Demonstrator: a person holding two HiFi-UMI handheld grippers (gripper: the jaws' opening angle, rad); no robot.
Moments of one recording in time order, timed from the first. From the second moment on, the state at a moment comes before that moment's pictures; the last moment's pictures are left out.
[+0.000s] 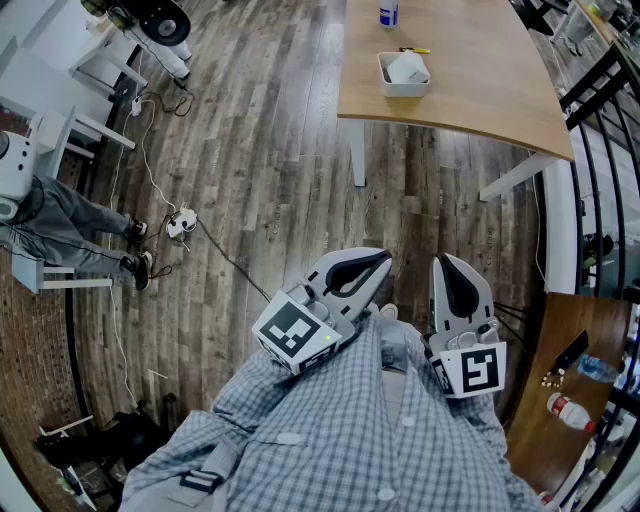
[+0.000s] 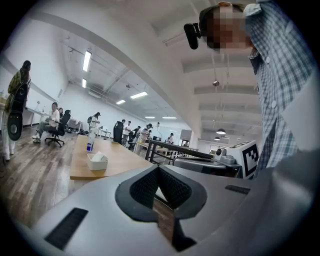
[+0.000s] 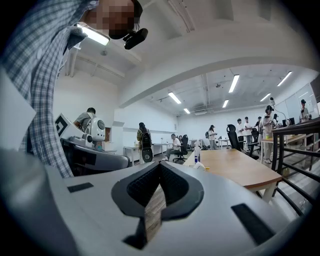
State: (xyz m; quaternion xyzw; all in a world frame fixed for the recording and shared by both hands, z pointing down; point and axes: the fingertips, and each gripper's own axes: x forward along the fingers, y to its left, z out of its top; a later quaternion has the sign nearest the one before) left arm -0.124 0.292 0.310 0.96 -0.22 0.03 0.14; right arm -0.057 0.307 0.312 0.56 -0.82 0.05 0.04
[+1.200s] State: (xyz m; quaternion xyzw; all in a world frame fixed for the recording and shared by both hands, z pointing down) left arm -0.097 0.303 0.314 0.95 -0.27 0.02 0.14; right arm -0.006 0.316 0.313 0.57 -0.82 0.05 0.02
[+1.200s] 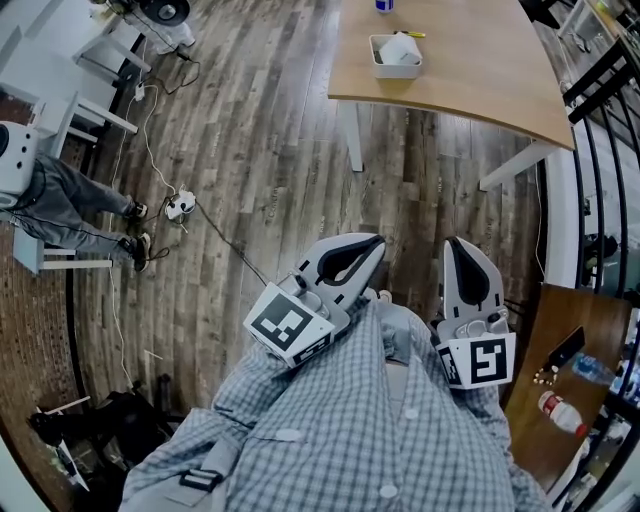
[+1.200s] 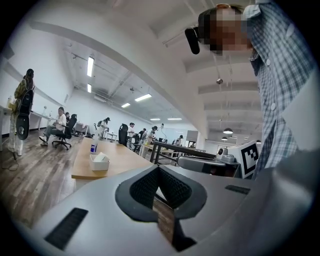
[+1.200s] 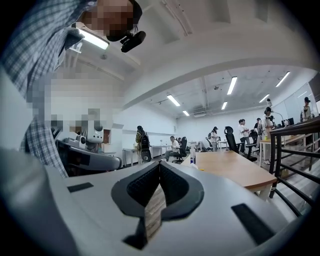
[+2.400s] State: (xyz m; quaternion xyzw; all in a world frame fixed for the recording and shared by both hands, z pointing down) left arm -0.087 0.307 0.318 0.95 -0.27 0.04 0.13; right arm 0.020 0.330 0.326 0.56 -0.83 0.04 0.06
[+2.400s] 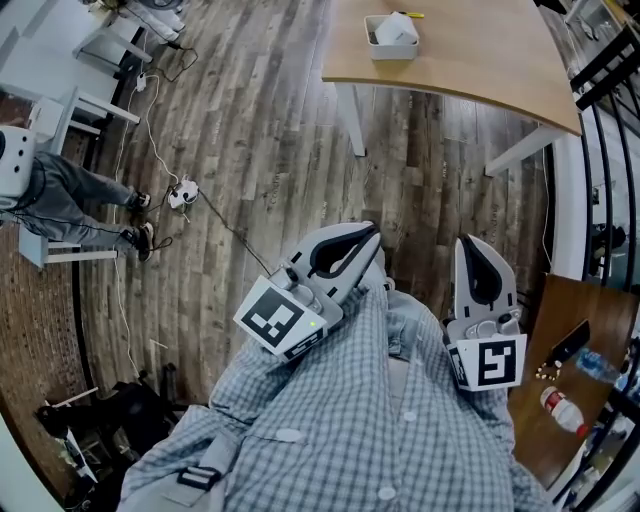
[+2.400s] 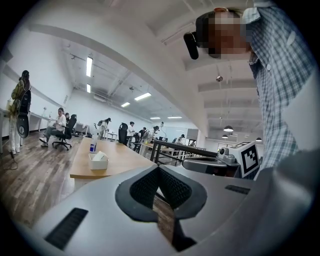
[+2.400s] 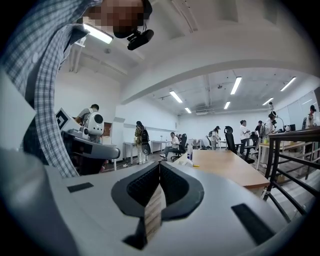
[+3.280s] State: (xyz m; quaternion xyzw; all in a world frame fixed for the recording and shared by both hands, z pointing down) left arm -0.079 0.182 0.317 0.96 -0.25 0.03 0.13; right arm 0.031 0.208 0.331 0.58 -0.81 0.05 0.07
